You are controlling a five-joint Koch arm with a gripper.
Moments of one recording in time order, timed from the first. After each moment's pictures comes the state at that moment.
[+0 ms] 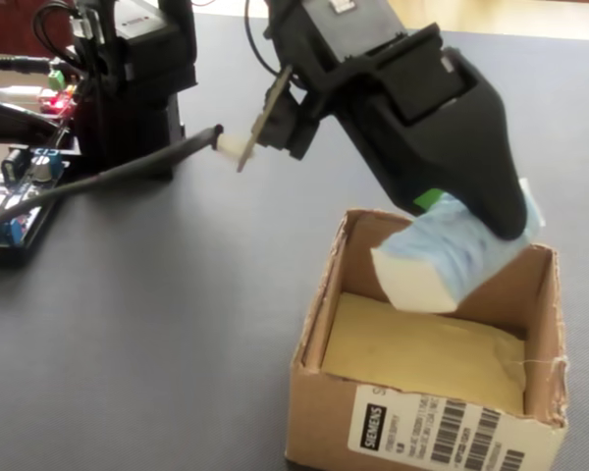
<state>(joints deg) 44.5 94.5 114.9 15.3 72.9</state>
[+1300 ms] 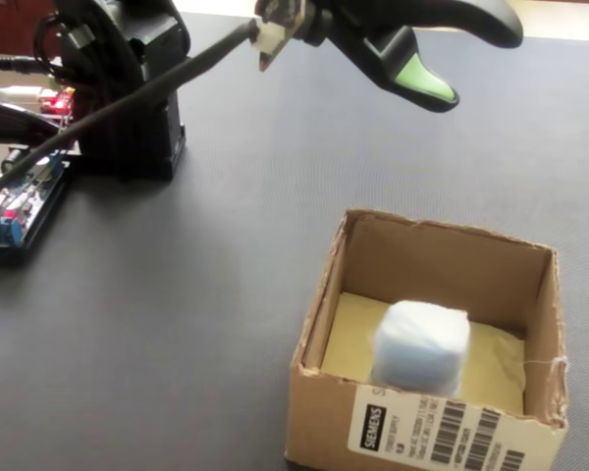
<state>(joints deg) 16.5 123.2 134.8 15.9 85.5</state>
